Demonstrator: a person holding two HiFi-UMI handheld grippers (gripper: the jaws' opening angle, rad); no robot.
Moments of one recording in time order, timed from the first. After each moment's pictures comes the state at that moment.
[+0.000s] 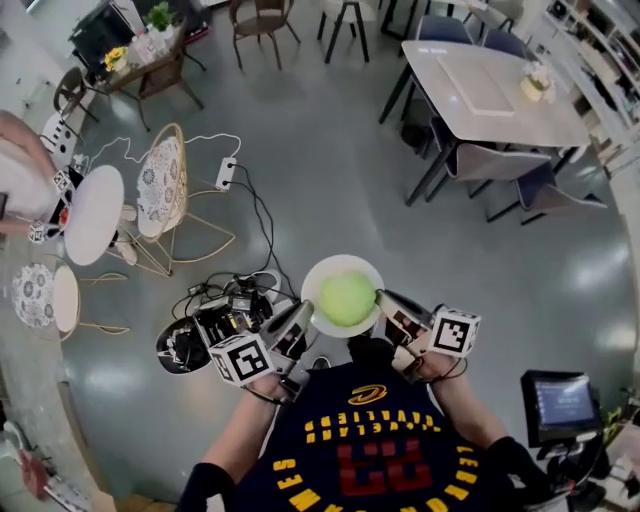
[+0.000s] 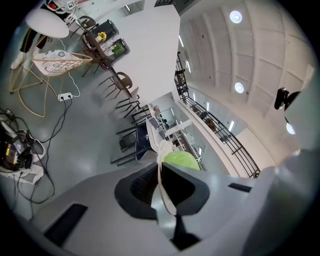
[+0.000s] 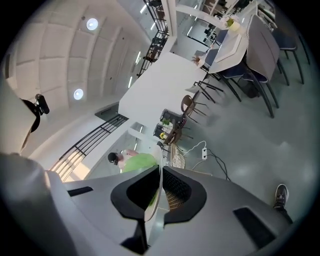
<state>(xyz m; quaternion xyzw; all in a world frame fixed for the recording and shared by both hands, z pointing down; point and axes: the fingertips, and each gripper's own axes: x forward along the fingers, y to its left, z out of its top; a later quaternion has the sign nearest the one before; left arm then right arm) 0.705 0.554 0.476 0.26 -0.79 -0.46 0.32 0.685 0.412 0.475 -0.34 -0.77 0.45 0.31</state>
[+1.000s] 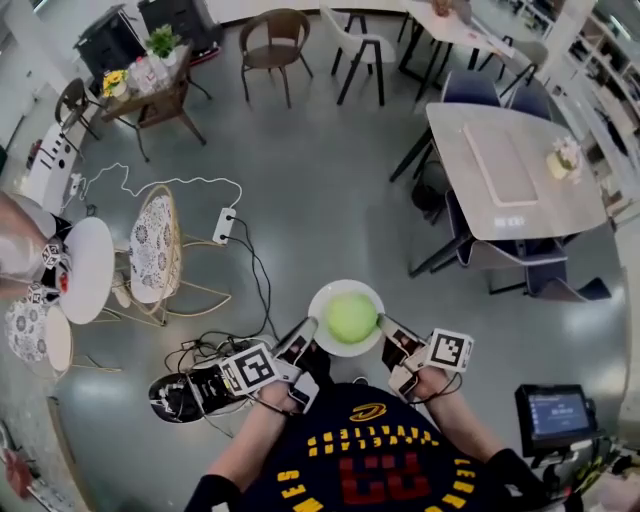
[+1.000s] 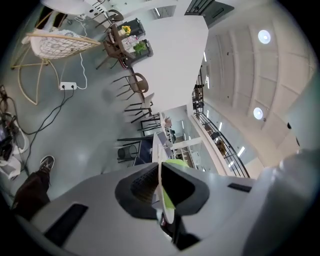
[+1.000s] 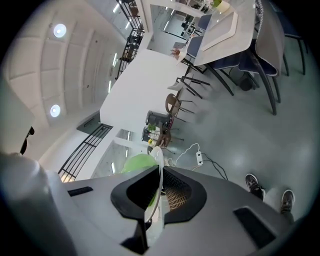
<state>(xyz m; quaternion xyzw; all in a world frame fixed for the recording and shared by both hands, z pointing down) 0.415 0.552 0.497 0.18 -0.76 -0.54 0.32 0.401 0.392 0.514 -0.27 -0.75 0.48 0.38</state>
